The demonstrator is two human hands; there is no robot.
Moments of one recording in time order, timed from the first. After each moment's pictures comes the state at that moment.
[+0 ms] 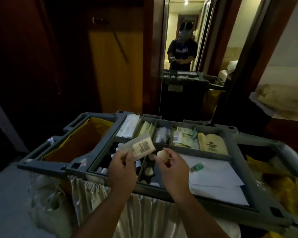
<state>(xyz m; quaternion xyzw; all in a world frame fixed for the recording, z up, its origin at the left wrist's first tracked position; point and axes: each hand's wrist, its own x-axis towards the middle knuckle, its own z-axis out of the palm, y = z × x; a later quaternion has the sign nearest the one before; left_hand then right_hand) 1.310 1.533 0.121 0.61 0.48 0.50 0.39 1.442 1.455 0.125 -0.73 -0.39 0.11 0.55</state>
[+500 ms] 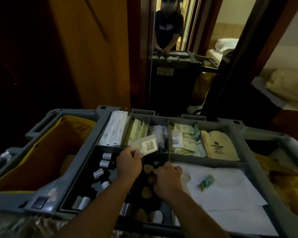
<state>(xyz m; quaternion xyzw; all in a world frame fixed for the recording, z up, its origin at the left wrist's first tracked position) 1.423 1.706 0.044 0.68 0.51 0.32 0.42 1.516 1.586 0.051 -0.85 -0.52 0.11 -0.02</state>
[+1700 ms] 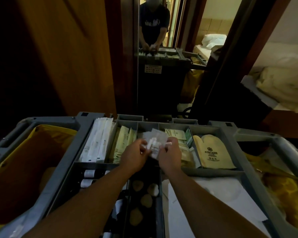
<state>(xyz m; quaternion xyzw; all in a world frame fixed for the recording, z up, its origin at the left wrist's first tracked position) 1.518 1.773 0.029 0.83 0.36 0.18 0.38 1.613 1.664 0.056 -0.83 -0.23 0.11 0.50</state>
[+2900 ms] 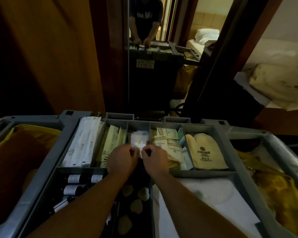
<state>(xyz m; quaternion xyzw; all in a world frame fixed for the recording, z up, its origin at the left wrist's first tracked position) 1.530 1.773 0.016 0.85 0.45 0.19 0.19 1.623 1.680 0.037 -0.87 -0.33 0.10 0.36</state>
